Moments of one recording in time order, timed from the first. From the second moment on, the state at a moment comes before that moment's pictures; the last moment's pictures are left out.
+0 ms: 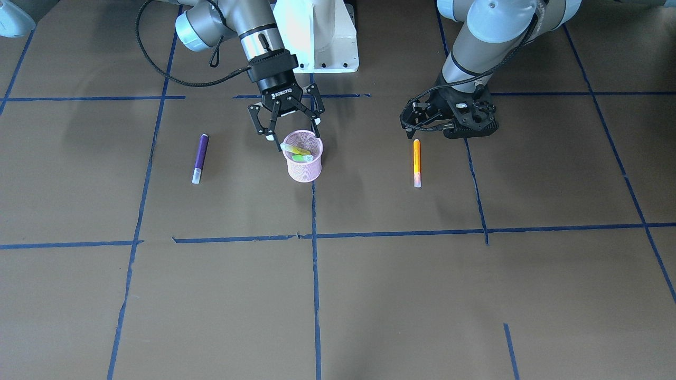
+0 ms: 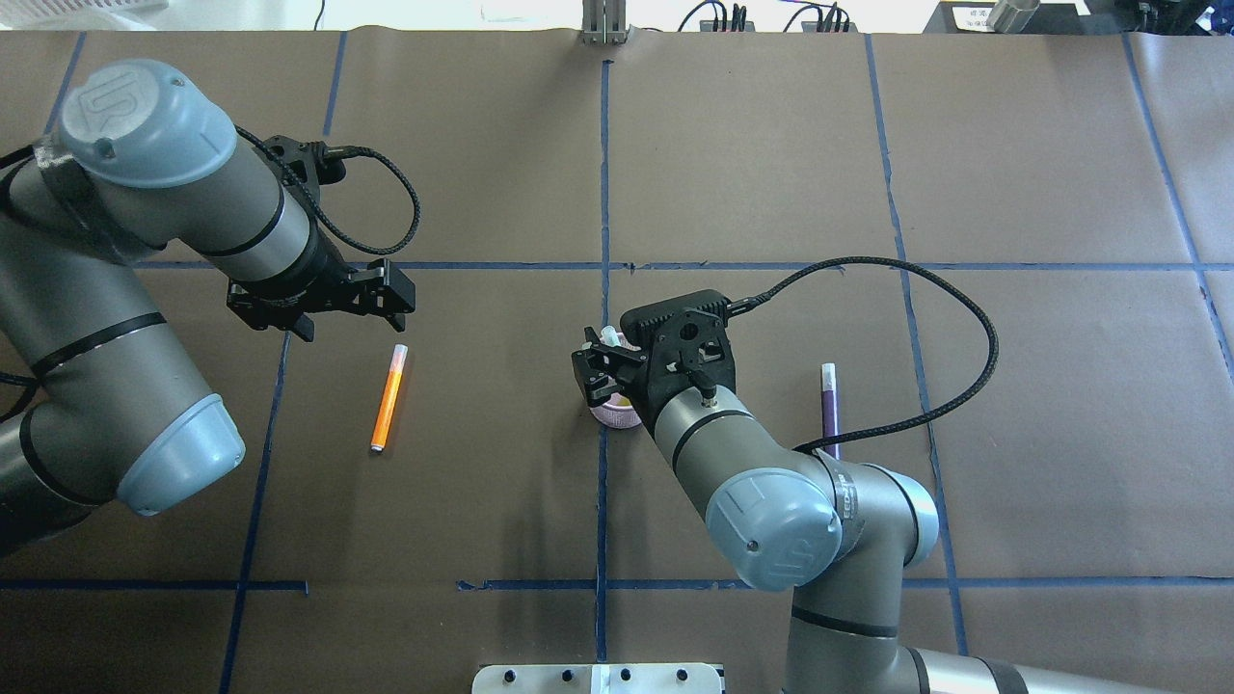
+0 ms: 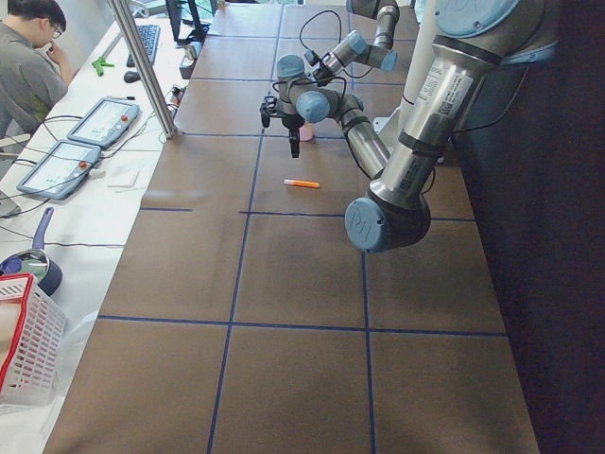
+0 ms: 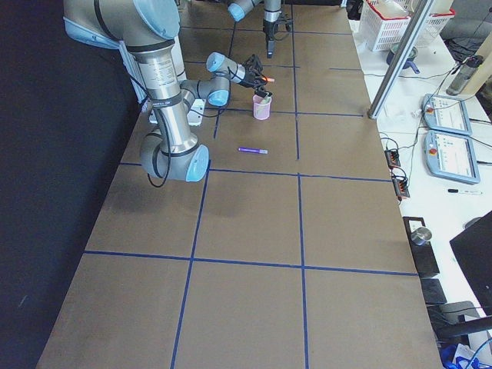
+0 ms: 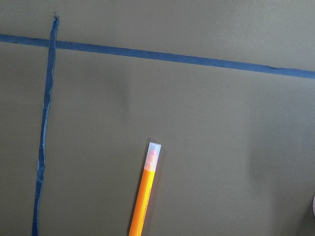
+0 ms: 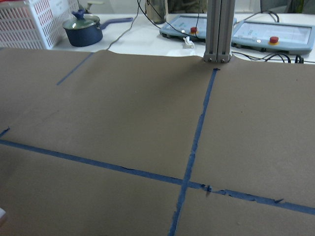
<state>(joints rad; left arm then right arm) -0.74 -2.03 -1.95 -1.45 -2.10 -1.14 0.30 -1.06 1.80 -1.08 1.08 1.03</state>
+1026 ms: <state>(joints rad) -0.66 -2.03 -1.82 -1.57 -1.98 -1.13 0.74 -1.09 1.91 -1.59 1.97 0.99</state>
